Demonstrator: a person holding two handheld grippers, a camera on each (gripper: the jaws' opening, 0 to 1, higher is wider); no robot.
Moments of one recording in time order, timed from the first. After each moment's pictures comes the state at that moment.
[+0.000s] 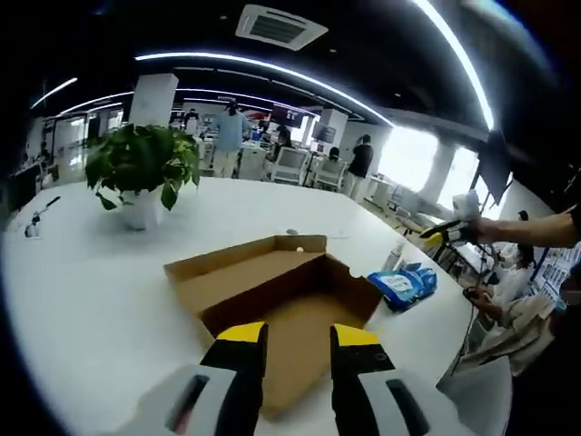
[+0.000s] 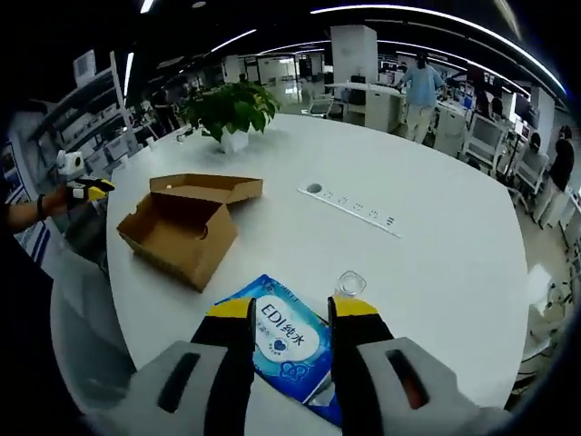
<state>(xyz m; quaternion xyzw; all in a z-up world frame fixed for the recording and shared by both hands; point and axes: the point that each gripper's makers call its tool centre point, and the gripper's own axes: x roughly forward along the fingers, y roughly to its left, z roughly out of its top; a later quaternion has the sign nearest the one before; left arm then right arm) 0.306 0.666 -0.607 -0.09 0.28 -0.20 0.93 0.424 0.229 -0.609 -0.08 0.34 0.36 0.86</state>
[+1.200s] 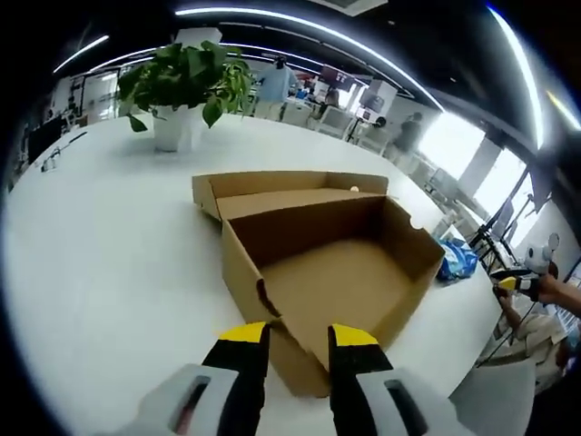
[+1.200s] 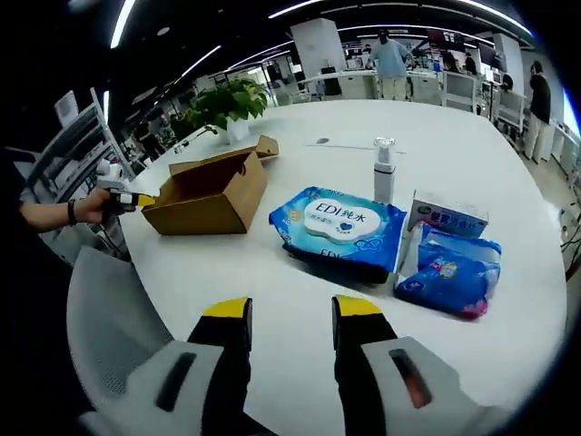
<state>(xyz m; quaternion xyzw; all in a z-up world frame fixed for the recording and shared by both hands) 0.307 0.674 -0.704 -0.12 0.38 -0.15 0.91 0.279 0.219 -0.676 0.01 0.38 0.32 0.87</state>
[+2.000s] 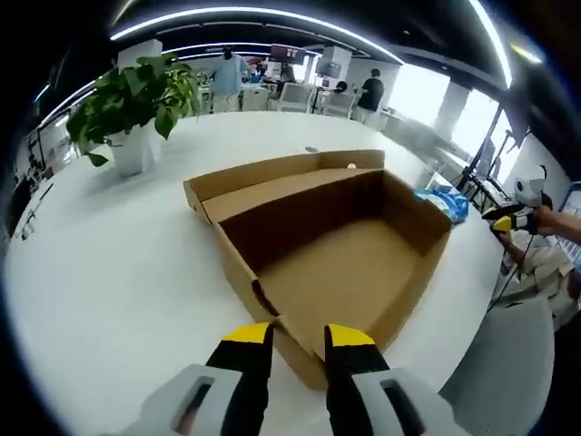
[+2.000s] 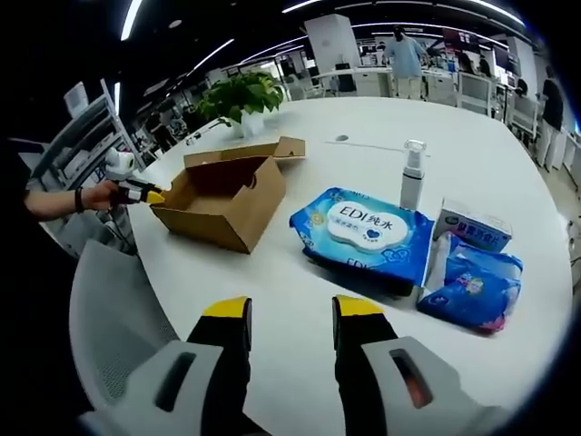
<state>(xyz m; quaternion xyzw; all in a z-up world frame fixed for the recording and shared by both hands) 0.306 0.671 -0.710 0.00 0.40 -0.23 0.88 0.286 0.250 -0.679 0.01 0.38 0.35 0.86</state>
